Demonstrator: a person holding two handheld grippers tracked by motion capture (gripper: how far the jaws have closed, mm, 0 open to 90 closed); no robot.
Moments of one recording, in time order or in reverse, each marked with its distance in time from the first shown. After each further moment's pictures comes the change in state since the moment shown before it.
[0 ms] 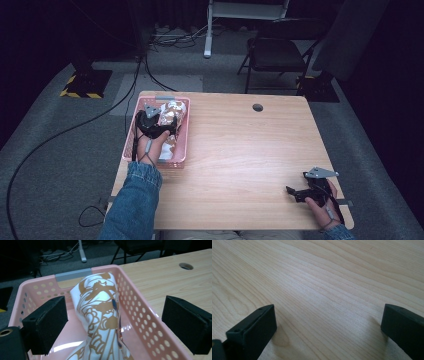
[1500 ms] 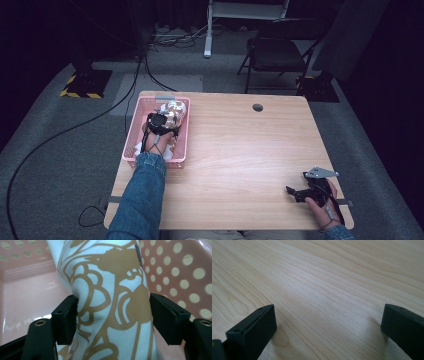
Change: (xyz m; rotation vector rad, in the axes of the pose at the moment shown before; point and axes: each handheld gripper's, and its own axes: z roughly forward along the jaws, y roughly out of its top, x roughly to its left) left arm 0.011 -0.028 0.078 0.309 -0.028 -0.013; right arm 0.000 0.000 0.000 0.000 0.000 0.001
